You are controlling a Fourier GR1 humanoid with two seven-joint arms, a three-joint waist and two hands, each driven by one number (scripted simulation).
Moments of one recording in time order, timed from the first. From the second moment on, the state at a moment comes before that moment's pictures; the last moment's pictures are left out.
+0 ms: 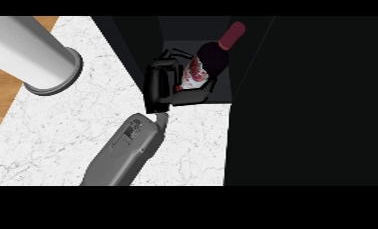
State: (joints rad) left arm -0.58 0.00 -0.39 -1.10 0.34 0.66 -0.41; right arm -0.07 -0.11 -0.02 -2.41 -0.25 0.18 0.58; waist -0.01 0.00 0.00
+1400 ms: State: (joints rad) left arm -0.97 0.02 -0.16 -0.52 0.42 0.55 -0.58; right arm -0.06 -0.10 -0.03 -2.40 -0.26 0.20 0.56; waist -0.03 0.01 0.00
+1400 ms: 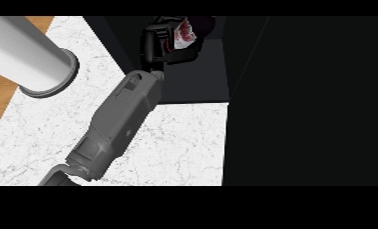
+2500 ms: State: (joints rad) left arm -1.11 0.00 0.02 -0.26 0.51 0.46 -0.71; right arm -0.06 -0.09 0.02 -2.40 -0.26 0.19 0.56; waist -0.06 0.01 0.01
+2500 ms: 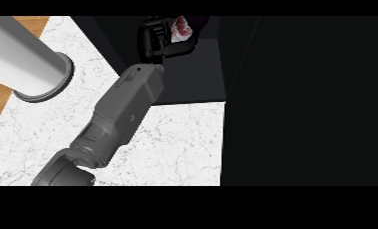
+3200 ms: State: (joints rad) left arm -1.13 0.00 0.05 -0.14 0.48 0.48 -0.76; right arm -0.06 -0.09 0.02 -2.39 -0.26 0.21 0.53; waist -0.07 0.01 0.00
